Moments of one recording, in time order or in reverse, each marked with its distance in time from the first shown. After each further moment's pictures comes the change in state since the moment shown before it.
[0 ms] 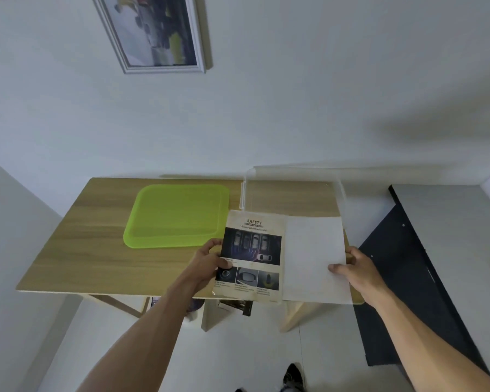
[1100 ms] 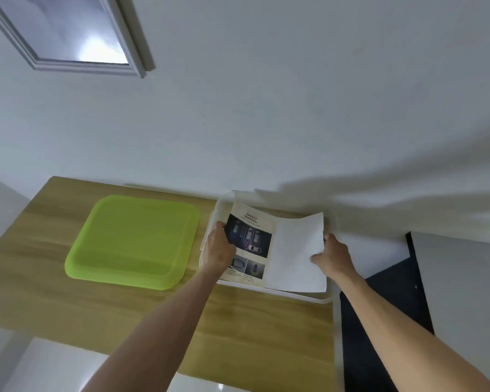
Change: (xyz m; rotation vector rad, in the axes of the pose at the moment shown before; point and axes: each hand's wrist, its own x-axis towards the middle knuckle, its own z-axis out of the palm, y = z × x) left_hand 0.206 0.081 0.139 0.791 0.539 0.140; right_hand 0.246 -0.095 -0.035 -0.612 -0.055 -0.045
